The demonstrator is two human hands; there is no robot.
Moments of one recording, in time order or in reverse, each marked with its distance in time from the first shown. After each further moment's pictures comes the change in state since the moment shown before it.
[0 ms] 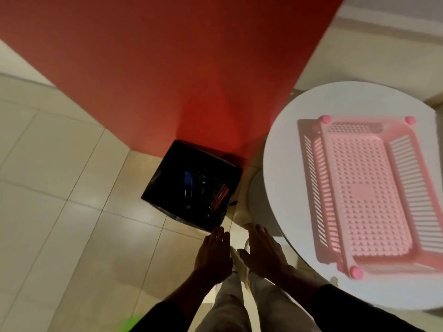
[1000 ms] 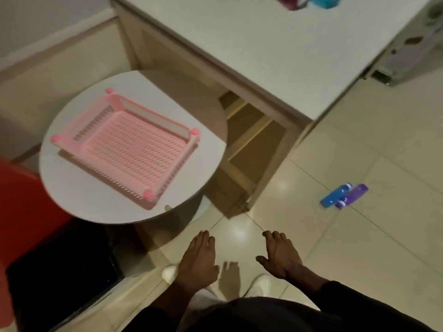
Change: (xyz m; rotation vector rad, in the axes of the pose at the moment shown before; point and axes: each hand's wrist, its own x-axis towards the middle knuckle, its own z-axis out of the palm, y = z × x) left_hand -0.142 0.253 0.122 0.749 -0.238 0.880; right_hand -0.407 0.220 0.200 0.374 0.321 0.854
